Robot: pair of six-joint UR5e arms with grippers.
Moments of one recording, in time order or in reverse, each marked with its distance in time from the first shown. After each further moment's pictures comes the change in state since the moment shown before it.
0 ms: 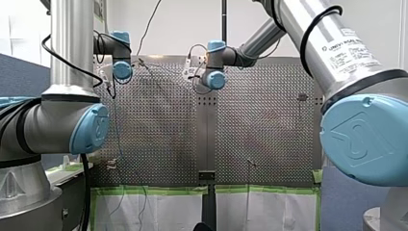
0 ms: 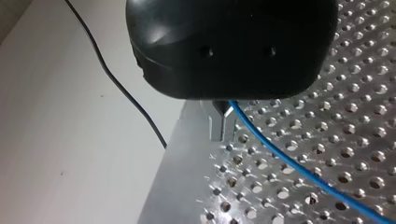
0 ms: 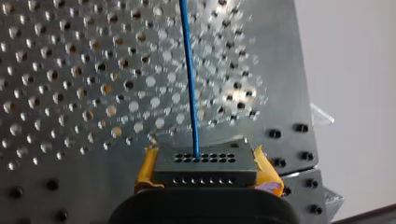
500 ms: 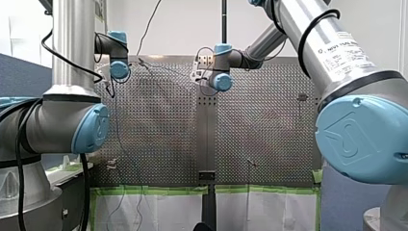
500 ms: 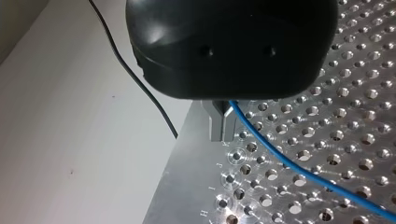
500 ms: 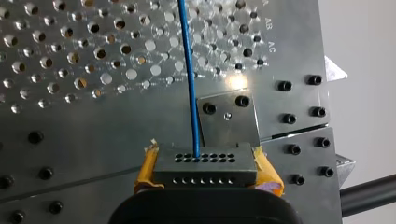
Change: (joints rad) left arm 0.032 -0.006 0.018 0.008 0.045 -0.040; right arm -0.052 0.010 -0.003 -0.009 -0.008 0.004
